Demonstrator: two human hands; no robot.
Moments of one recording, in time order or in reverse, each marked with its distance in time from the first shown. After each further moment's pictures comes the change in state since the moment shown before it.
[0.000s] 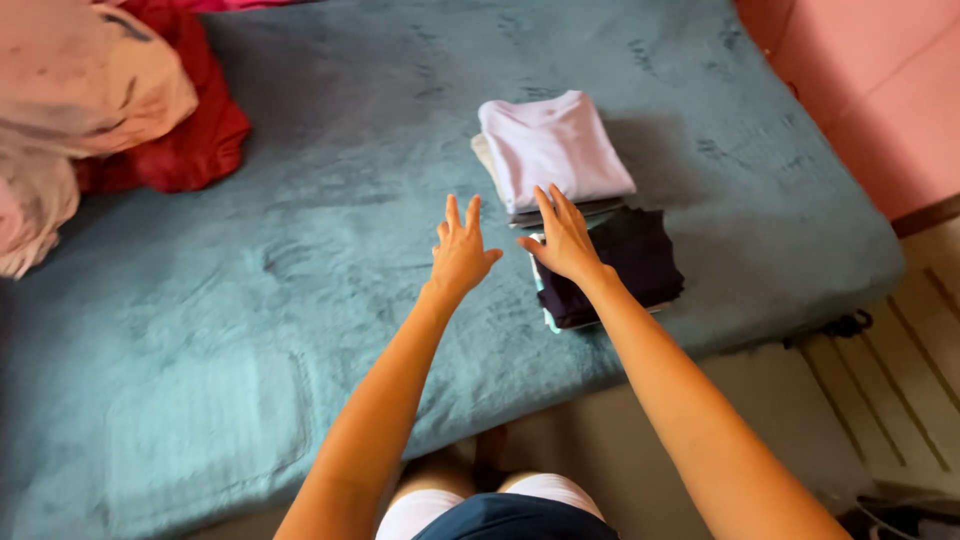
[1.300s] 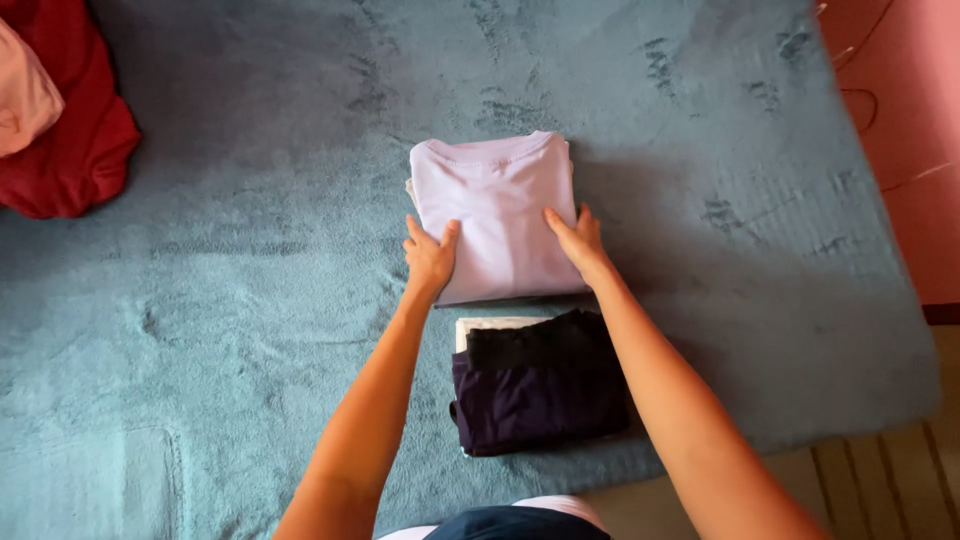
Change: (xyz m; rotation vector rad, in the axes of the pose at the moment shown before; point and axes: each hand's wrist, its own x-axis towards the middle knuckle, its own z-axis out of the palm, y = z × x) left_hand 0.214 -0.044 0.197 -0.340 0.179 -0.582; right_hand 0.123 0.287 0.074 0.513 -0.155 0.783
